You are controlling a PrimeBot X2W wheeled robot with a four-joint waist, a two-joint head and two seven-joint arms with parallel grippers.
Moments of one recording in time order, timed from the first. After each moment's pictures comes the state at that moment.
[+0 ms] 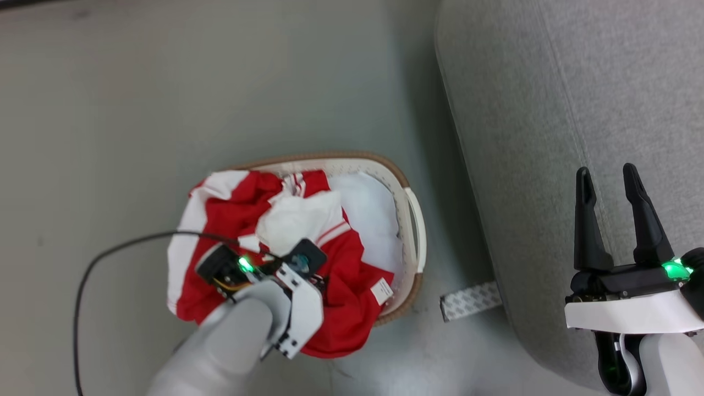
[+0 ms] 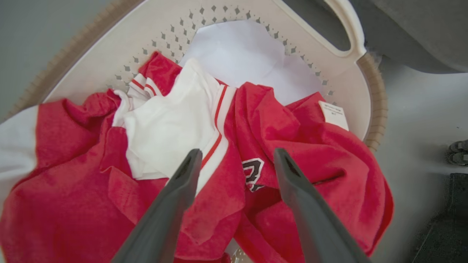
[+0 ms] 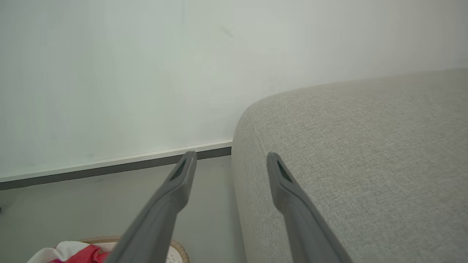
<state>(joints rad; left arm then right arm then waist) -0.79 0.05 -0.67 1.11 0.02 -0.12 -0.06 -0.30 -0.05 0.06 0.07 0.34 0.13 -0.26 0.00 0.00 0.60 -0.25</state>
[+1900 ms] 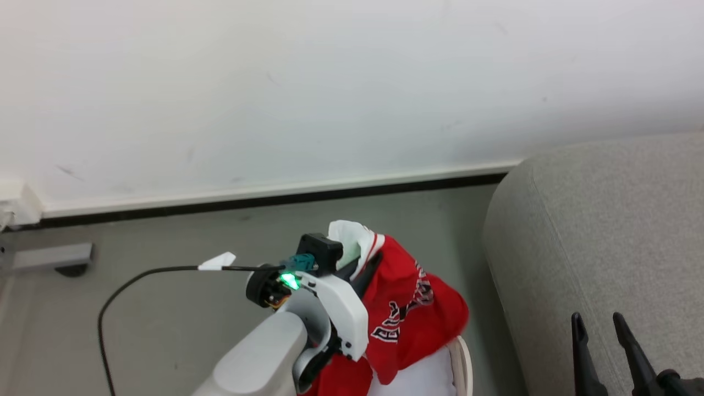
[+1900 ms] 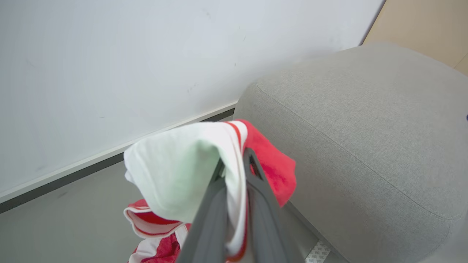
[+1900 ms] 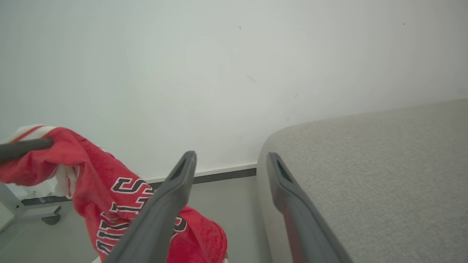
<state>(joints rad) -0.68 0.07 -0.80 0.73 -0.56 -0.09 -0.10 0.02 -0.05 0.01 0.17 0.29 0.13 -0.26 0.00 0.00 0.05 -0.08</state>
